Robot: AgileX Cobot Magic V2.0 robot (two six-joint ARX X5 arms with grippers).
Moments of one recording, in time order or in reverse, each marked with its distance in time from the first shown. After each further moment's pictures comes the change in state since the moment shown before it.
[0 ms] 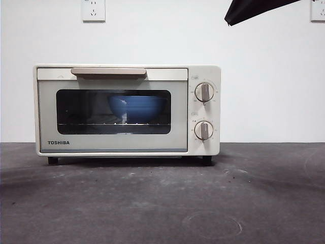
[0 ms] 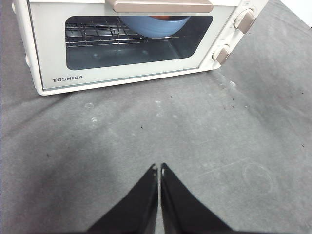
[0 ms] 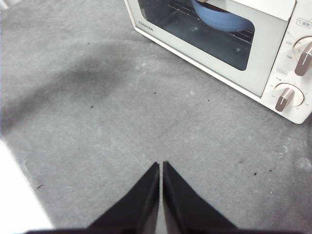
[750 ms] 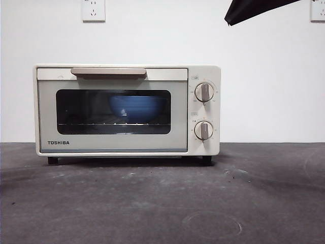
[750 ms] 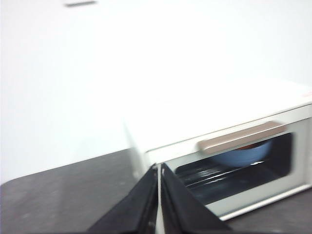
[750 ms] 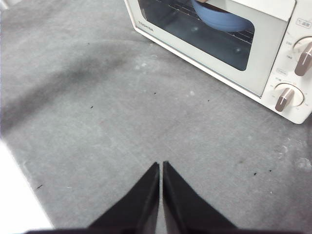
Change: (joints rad) left arm 0.117 -0.314 -0.341 0.679 -0.188 0.221; right arm 0.000 0.000 0.000 0.000 0.000 0.000
